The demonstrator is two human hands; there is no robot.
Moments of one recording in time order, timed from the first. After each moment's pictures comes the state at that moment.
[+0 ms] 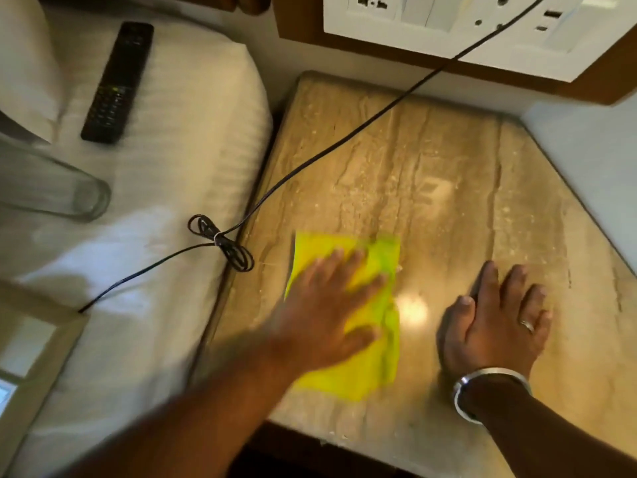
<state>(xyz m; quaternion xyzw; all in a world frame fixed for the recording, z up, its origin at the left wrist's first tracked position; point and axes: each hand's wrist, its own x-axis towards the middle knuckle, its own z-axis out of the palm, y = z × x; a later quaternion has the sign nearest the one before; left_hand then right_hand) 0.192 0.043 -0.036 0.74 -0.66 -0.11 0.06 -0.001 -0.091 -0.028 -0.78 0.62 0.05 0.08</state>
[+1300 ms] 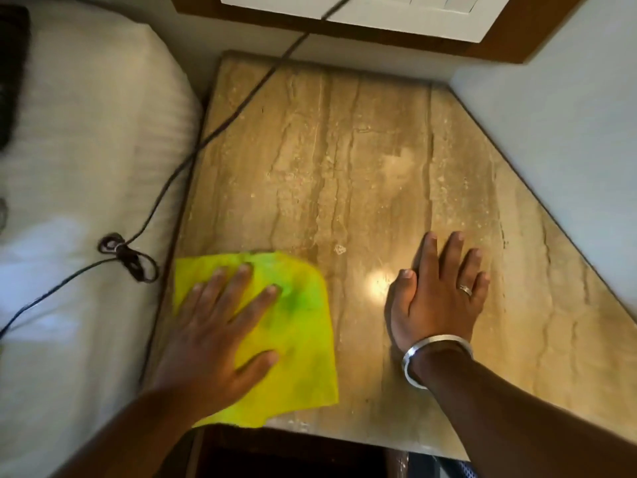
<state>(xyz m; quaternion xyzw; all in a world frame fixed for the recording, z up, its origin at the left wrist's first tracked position) 0.211 0.114 -0.024 0.78 -0.62 -0.12 0.02 0.000 -0.090 -0.025 -0.78 0.61 0.06 0.09</state>
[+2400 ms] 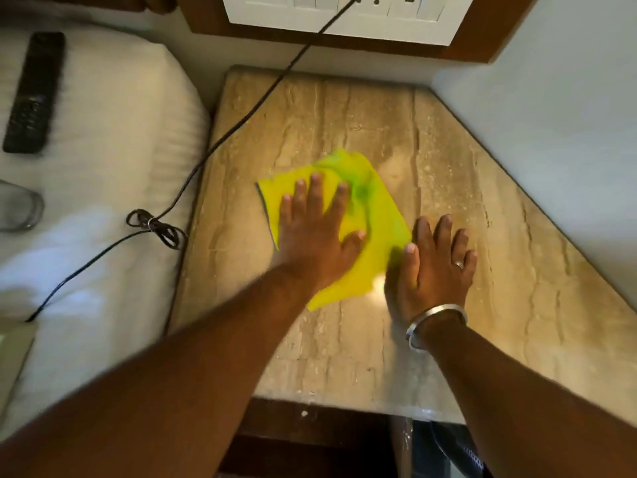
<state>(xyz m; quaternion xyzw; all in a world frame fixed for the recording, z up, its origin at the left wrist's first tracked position) 0.165 -0.046 -0.040 0.83 -0.55 -0.10 0.06 -0.006 -0.094 -0.020 -0.78 0.60 -0.01 0.17</state>
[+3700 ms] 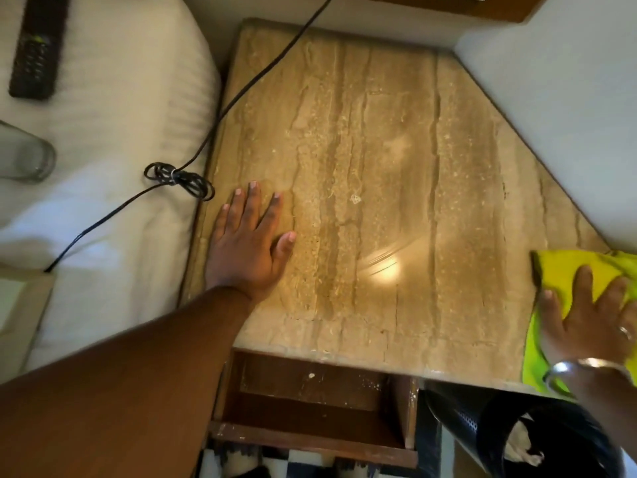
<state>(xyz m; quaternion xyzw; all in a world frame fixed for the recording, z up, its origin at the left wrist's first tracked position) 0.220 0.076 -0.038 0.85 -0.51 -0.12 0.05 -0.196 -0.092 -0.024 -0.70 0.71 0.07 0.07</state>
